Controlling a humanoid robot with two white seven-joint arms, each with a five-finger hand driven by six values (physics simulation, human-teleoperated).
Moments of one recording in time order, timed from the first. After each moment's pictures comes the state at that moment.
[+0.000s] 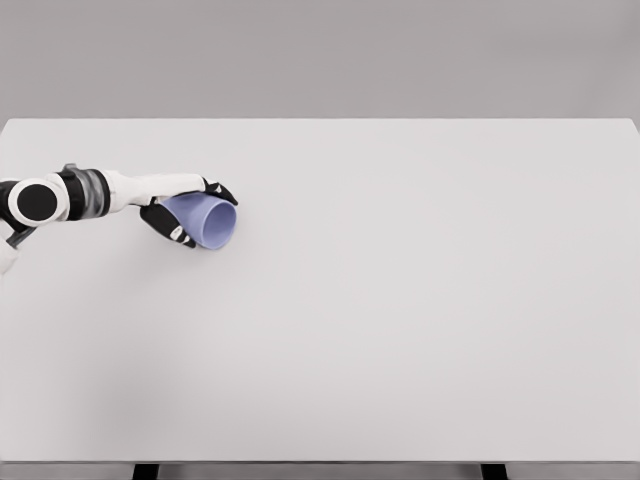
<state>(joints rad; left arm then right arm) -0.89 0.74 -1.05 -1.27 0.07 -0.11 -0.55 -0.08 0.00 -0.57 0.33 -0.80 -0.19 0.61</state>
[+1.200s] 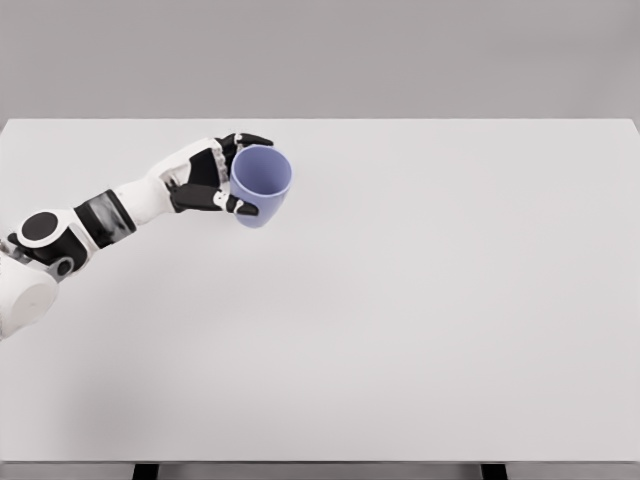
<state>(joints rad) -0.71 0.66 -0.94 -1.27 1.04 -0.20 -0.47 -0.08 0.00 -0.57 0.33 -0.80 -0.19 0.61</state>
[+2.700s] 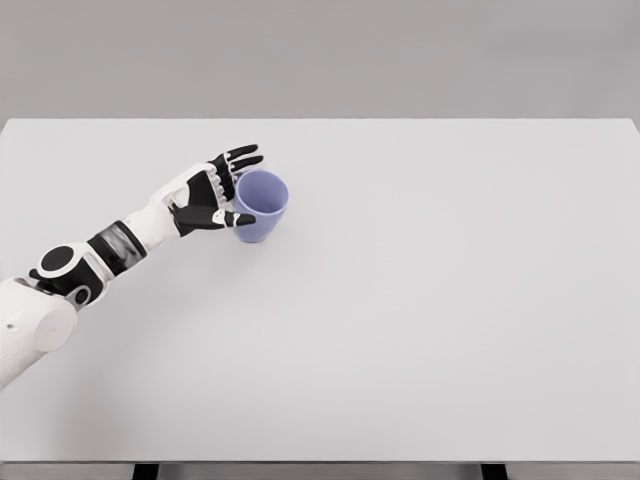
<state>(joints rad) -0.60 0.59 -0.88 -1.19 1.09 -0.20 -0.41 -0.08 0.00 -0.57 0.33 -0.80 -0.19 0.61</state>
